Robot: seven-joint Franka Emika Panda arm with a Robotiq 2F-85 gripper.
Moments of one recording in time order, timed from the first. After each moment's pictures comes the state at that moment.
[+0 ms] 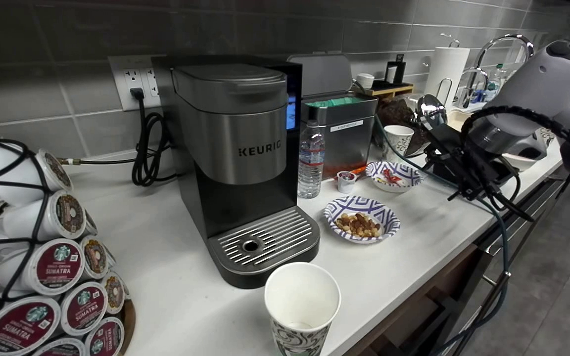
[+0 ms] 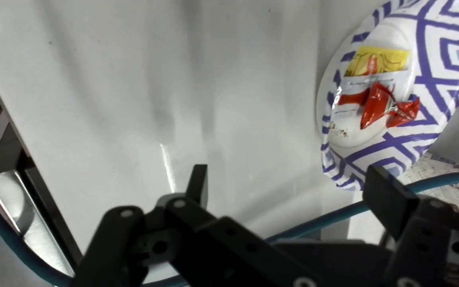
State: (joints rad) arm 0.27 0.17 -0.30 -2.38 -0.77 2.96 2.40
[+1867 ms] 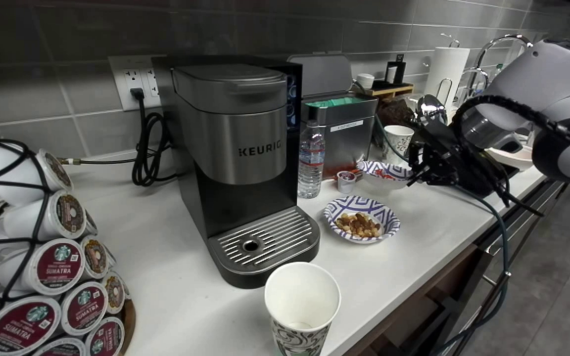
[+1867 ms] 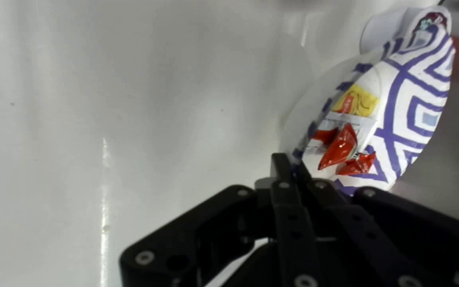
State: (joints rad) arm 0.01 0.22 0.04 -2.35 -0.41 3.10 1.84
